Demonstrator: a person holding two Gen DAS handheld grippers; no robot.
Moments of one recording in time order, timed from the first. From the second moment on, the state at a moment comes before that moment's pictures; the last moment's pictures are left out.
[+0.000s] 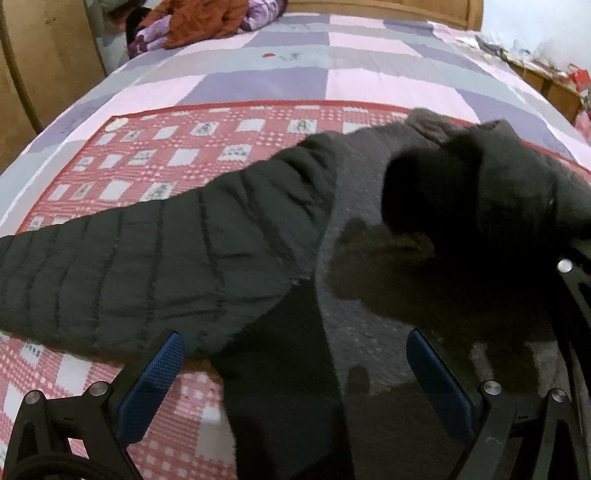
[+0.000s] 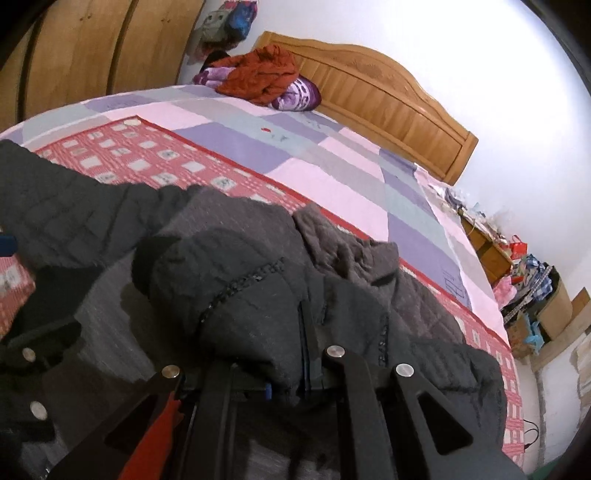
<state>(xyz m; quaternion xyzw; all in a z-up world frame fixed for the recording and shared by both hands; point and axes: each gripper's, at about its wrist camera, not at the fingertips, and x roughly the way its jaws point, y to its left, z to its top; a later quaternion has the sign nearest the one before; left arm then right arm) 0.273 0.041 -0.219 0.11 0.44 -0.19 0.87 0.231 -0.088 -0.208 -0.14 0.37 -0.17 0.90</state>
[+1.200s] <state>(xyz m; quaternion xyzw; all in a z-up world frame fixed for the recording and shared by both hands) 0.276 -0.095 -0.216 0.12 0.41 -0.28 0.86 0.120 -0.280 -0.202 0.02 0.44 -0.26 0.86</state>
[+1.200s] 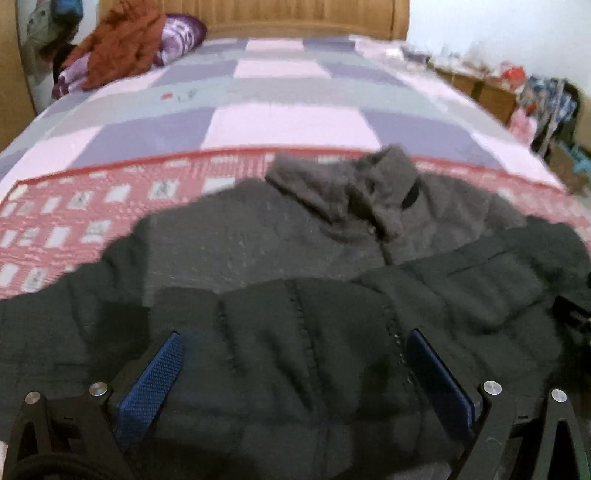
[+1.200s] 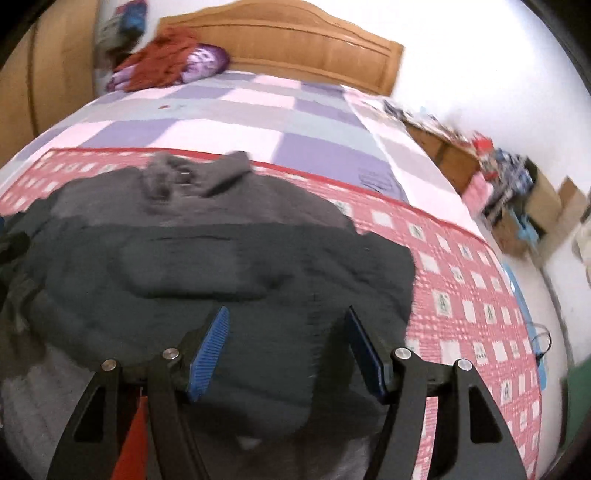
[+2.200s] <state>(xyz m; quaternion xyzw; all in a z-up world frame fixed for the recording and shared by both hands) 0.317 -0.102 -0.244 0.17 0.42 -0.17 0.88 0.160 -0.351 -0.235 -0.01 0.47 -0.19 0.86</state>
